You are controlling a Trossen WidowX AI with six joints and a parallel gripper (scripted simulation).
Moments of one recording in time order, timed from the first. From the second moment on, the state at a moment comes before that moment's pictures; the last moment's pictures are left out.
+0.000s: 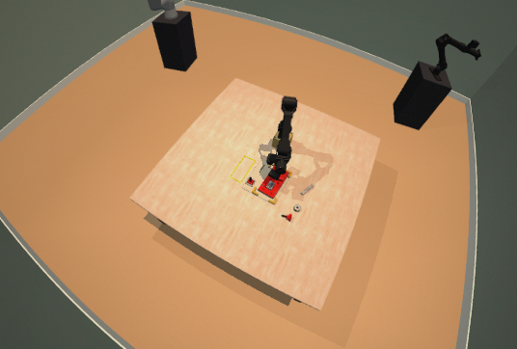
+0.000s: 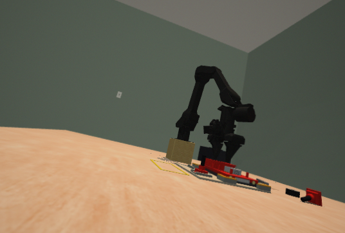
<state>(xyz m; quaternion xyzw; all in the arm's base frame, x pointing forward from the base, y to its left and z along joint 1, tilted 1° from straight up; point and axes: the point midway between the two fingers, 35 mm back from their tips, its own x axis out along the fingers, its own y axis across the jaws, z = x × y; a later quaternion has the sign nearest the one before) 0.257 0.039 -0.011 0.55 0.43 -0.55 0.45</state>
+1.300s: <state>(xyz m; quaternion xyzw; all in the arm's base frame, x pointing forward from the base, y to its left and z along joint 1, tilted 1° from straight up) 0.257 0.039 -0.028 0.55 0.43 -0.55 0.45</state>
